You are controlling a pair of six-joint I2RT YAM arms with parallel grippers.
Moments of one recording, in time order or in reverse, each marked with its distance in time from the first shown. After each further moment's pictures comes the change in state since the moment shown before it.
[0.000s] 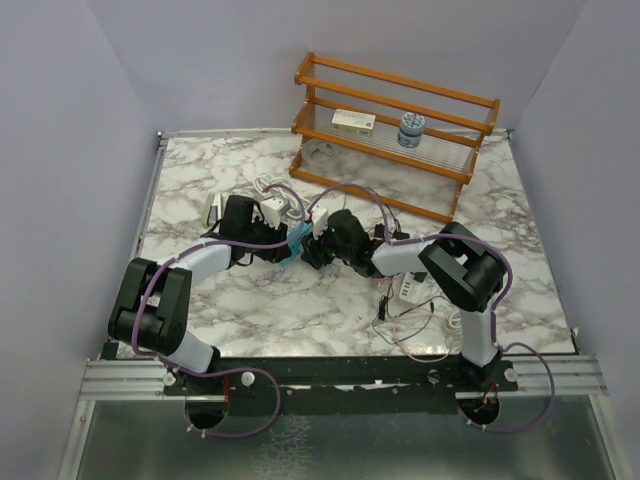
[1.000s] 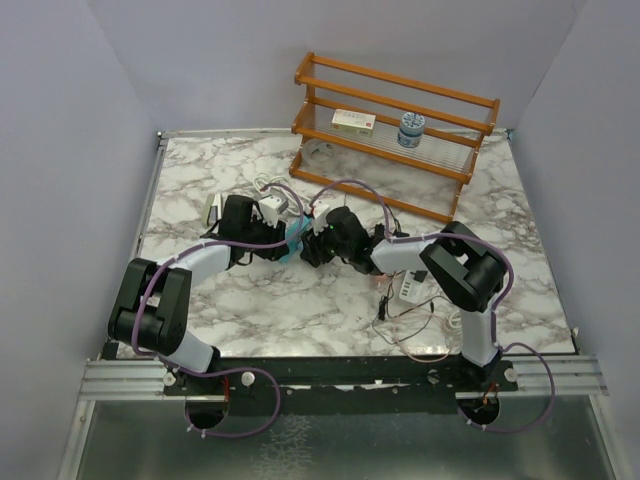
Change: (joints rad) left arm 0.005 -0.001 -0.008 0.033 -0.045 -0.019; right arm -0.003 -0.002 0.035 -0.063 0.014 0.114
